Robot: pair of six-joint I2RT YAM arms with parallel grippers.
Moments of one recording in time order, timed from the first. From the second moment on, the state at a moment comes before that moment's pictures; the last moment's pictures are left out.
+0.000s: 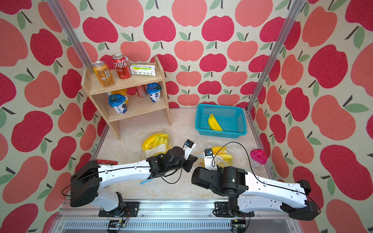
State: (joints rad) left arm -1.12 1.52 0.96 0.06 -0.04 -0.42; right arm 1.46 0.92 1.02 -1.27 0.60 1.10
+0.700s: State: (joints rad) left arm -1.15 1.49 0.93 0.12 -0.03 -0.42; right arm 1.34 0.89 0.88 -1.25 0.47 1.12
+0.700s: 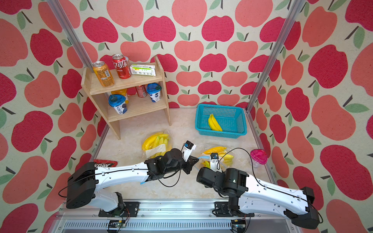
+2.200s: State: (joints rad) left arm -1.15 1.46 0.89 0.15 -0.03 -0.42; right arm 0.97 1.15 0.90 -1.28 0.27 0.77
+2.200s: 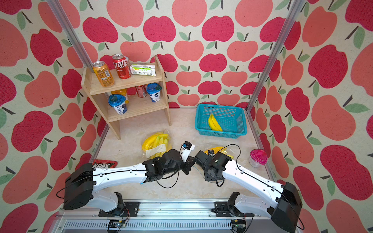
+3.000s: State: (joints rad) left arm -1.15 1.46 0.88 0.15 -0.03 -0.43; right arm 0.95 1.22 0.75 -1.09 0.20 0.81
